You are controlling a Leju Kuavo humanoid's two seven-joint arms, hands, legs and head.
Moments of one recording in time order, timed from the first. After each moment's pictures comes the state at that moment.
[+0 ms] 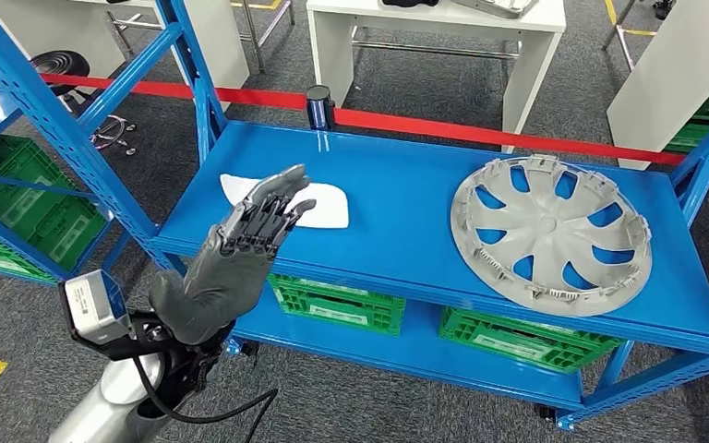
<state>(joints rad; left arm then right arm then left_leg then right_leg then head) -0.33 0.14 -0.78 -1.79 0.41 -0.08 -0.40 0.01 -0.07 -0.38 -0.13 0.03 0.22 -0.31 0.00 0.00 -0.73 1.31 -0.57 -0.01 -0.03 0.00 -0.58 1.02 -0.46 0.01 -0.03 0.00</state>
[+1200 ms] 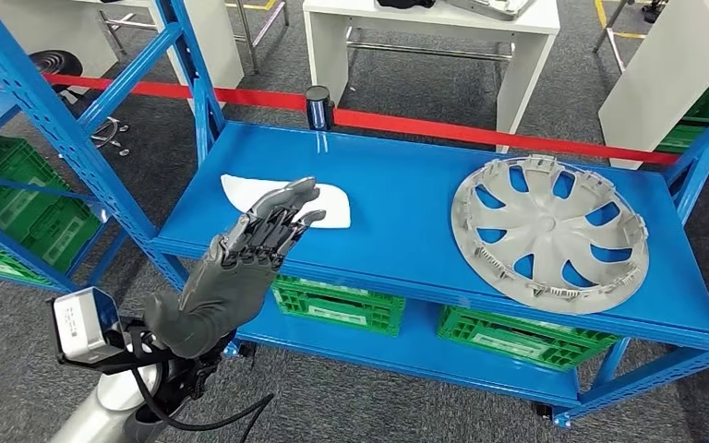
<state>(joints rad) -0.33 0.12 -0.77 -1.82 0.39 -0.16 -0.40 0.00 -0.04 -0.43 -0.11 0.01 0.18 -0.33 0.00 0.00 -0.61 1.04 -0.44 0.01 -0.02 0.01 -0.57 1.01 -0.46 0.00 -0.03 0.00</state>
